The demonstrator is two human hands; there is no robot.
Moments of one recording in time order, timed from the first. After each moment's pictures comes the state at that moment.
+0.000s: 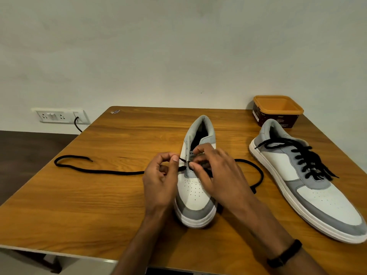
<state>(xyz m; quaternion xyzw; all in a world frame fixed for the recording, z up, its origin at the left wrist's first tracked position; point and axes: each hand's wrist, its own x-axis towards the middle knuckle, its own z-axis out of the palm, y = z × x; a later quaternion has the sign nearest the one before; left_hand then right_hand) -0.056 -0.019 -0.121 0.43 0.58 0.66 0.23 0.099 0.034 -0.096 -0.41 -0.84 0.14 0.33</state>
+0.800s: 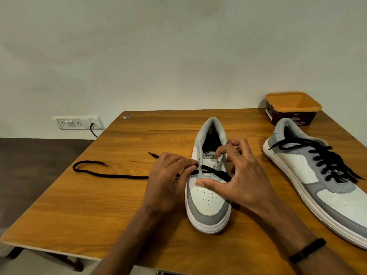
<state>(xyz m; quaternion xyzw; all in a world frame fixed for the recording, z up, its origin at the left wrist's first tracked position) -0.101 -0.005 -0.123 0.73 0.54 0.41 -0.09 0.119 0.047 -0.100 -0.41 -0.83 0.11 0.35</state>
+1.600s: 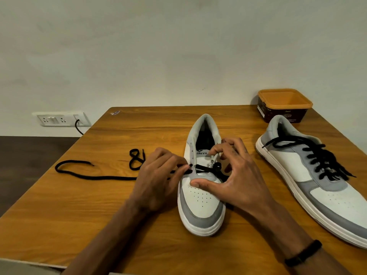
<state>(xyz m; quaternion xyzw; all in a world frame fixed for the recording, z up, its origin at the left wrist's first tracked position) -0.114 0.013 -0.129 0.78 0.49 0.36 -0.14 0.120 0.045 -0.102 -0.42 -0.82 0.15 0.37</state>
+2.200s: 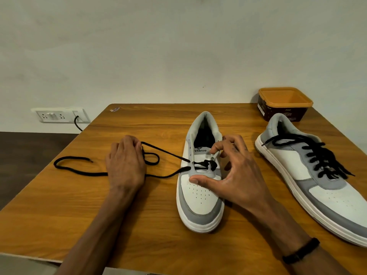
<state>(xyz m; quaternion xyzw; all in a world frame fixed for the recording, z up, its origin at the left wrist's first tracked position) -0.165 0.021 -0.127 0.54 0.75 0.36 -0.12 0.119 0.048 -0.103 -0.42 -0.81 0.15 0.37</state>
